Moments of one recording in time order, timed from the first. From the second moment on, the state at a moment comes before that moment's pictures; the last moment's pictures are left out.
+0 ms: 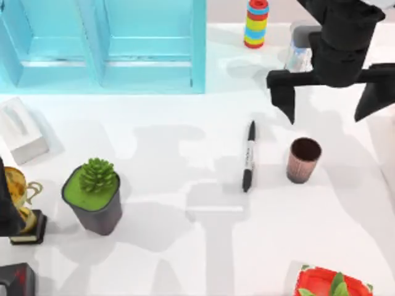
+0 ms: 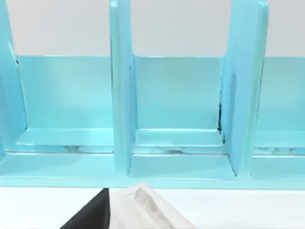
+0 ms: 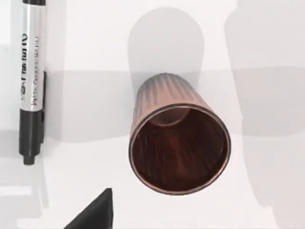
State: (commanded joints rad) left arm 0.00 0.00 0.00 0.00 0.00 0.00; right arm 0.40 2.12 1.92 -1.38 0.07 0.42
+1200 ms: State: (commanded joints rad) left arm 0.00 0.00 0.00 0.00 0.00 0.00; right arm 0.50 2.44 2.60 -1.79 0.10 0.59
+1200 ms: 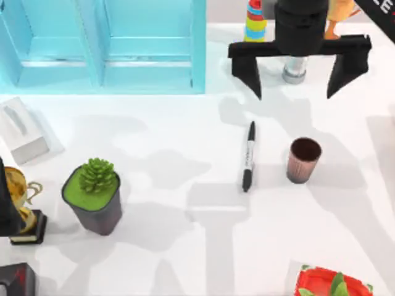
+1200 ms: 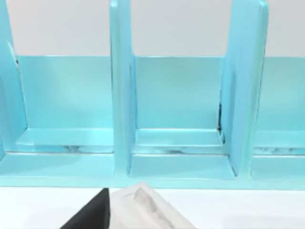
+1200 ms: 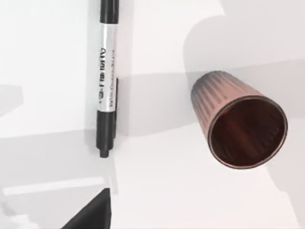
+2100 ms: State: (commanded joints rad) left arm 0.00 0.00 0.00 0.00 0.00 0.00; right arm 0.61 2.87 3.03 -1.81 0.13 0.80
